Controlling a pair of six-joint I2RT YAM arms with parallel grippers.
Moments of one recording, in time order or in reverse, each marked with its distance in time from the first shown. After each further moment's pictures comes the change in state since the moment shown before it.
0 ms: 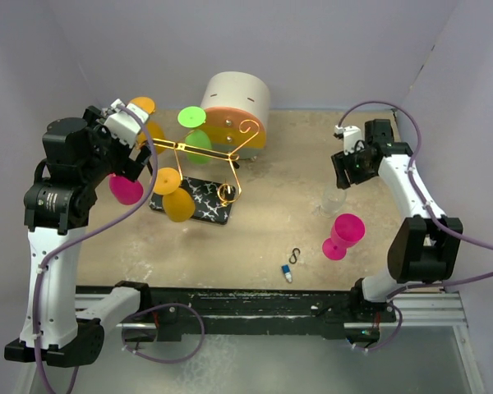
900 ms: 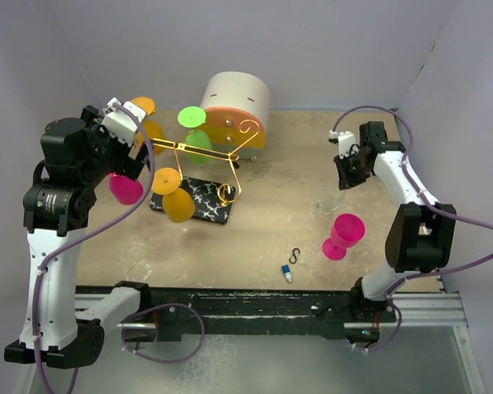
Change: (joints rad) left arm 0.000 -0.004 0.000 0.009 0.002 -0.033; right arm 0.000 0.094 -0.002 -0.001 -0.045 -0.032
